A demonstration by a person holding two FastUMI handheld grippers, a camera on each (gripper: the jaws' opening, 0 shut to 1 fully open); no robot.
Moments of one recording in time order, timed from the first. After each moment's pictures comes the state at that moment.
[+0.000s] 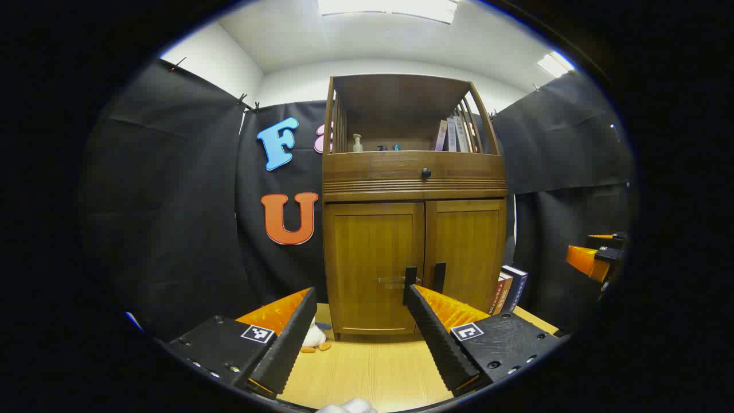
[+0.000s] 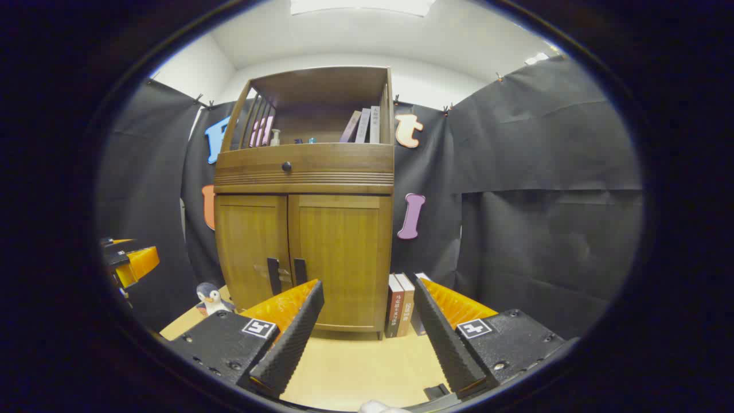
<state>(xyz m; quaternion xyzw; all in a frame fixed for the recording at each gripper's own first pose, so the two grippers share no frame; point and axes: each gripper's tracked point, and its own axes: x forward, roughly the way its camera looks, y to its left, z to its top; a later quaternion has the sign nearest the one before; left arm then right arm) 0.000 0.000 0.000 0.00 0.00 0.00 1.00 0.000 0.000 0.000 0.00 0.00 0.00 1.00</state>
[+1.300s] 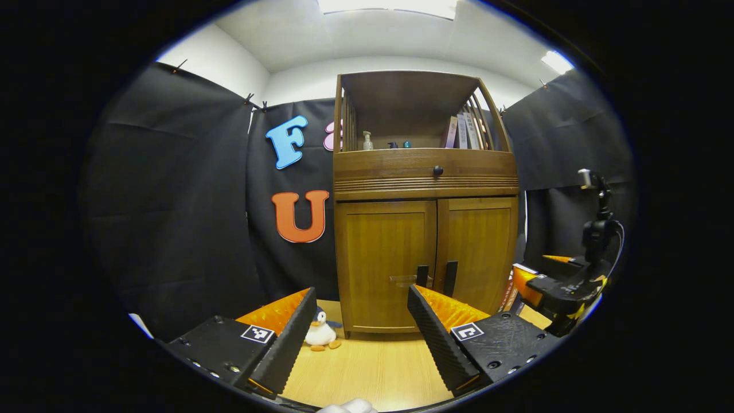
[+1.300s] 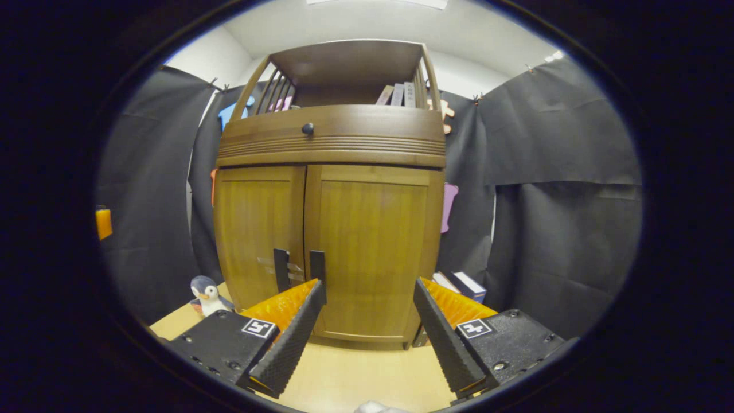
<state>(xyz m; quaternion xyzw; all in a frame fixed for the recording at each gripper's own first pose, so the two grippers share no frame) -0.001 0.015 0.001 0.00 0.02 0.03 1.00 0.132 0.080 -0.050 -0.02 0.02 0.06 1.00</state>
